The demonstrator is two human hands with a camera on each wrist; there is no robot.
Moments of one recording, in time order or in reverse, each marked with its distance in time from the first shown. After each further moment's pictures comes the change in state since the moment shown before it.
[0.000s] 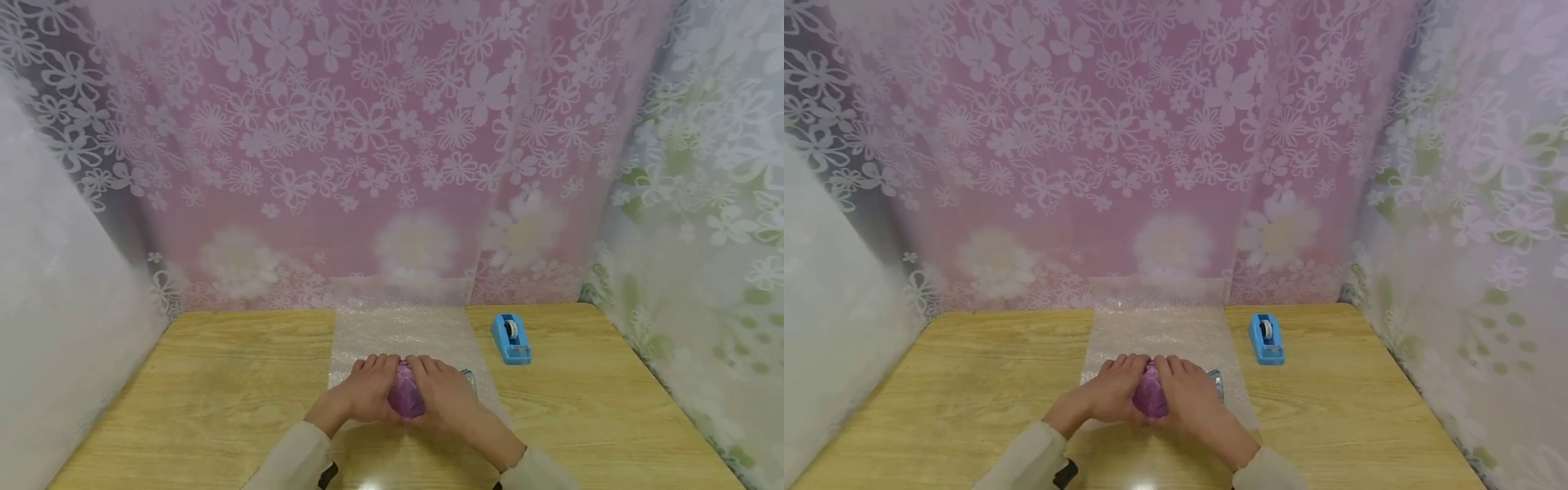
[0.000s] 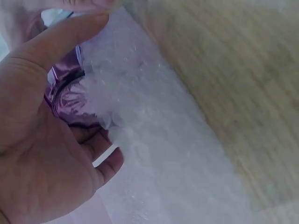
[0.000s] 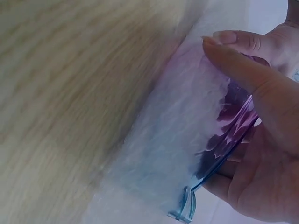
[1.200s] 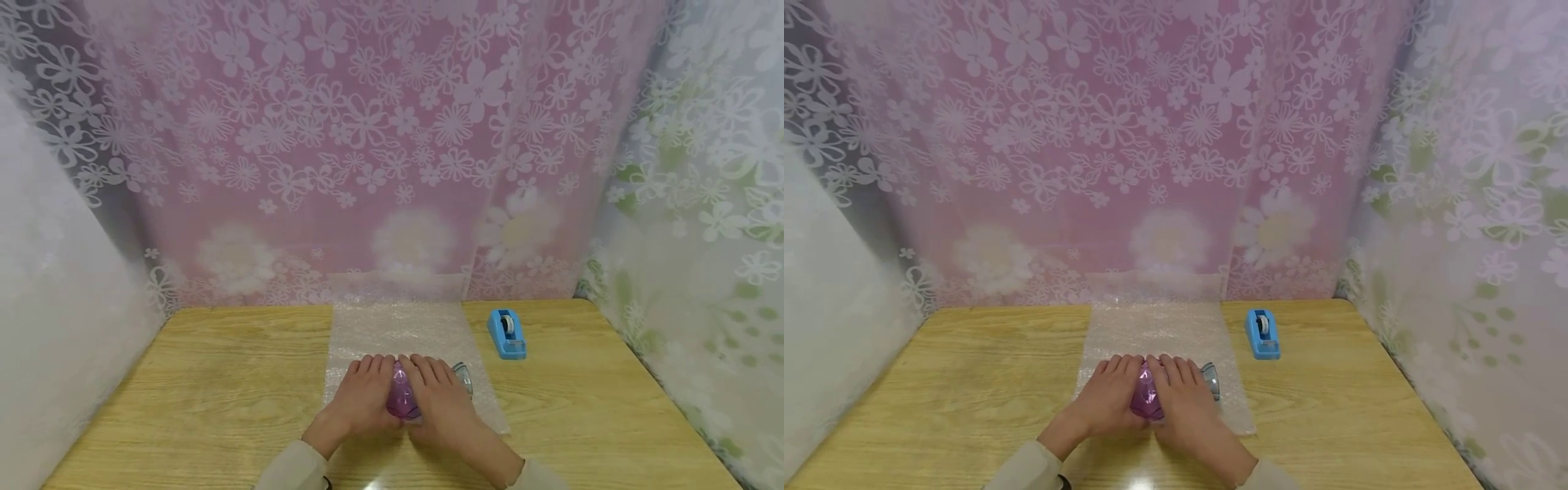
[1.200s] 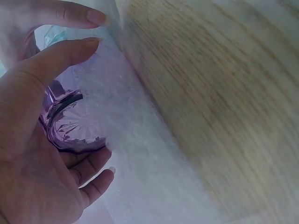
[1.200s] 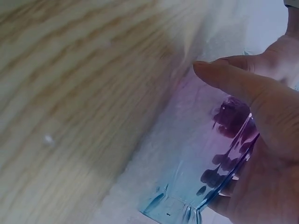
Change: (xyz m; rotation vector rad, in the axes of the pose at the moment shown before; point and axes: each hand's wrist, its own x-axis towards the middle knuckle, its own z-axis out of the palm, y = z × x) left_hand -0.015 0.010 0.020 0.193 0.232 -0.017; right_hand -0.017 -0.016 0.005 0.020 -0.049 0.099
